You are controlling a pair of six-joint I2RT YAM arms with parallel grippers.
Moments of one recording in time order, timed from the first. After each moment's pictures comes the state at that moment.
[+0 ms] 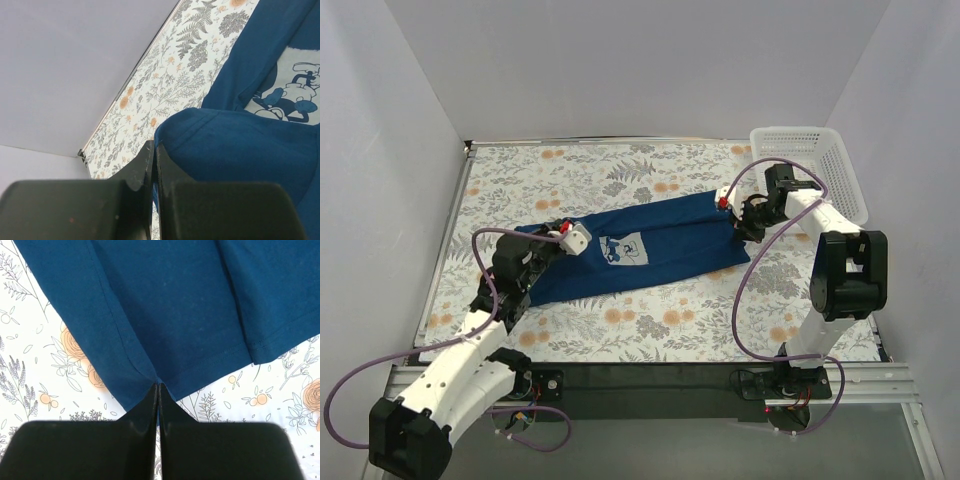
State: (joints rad) left arm -0.37 0.79 0.52 0.10 0.07 0.79; right arm 0.07 1.73 1.24 -0.80 -0.64 -1.20
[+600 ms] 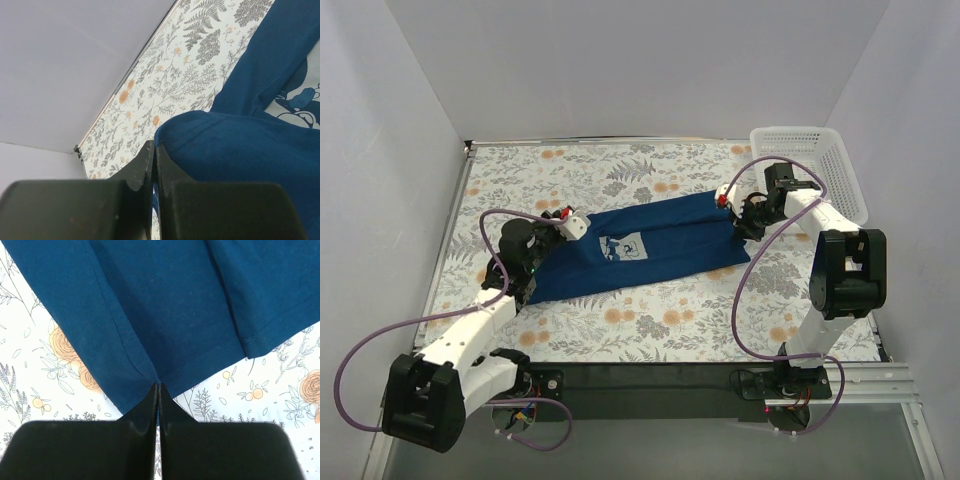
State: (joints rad) left arm -0.28 1.00 0.52 0.29 0.12 0.79; right arm 0.07 1.74 1.24 -0.76 -0.61 -1.15
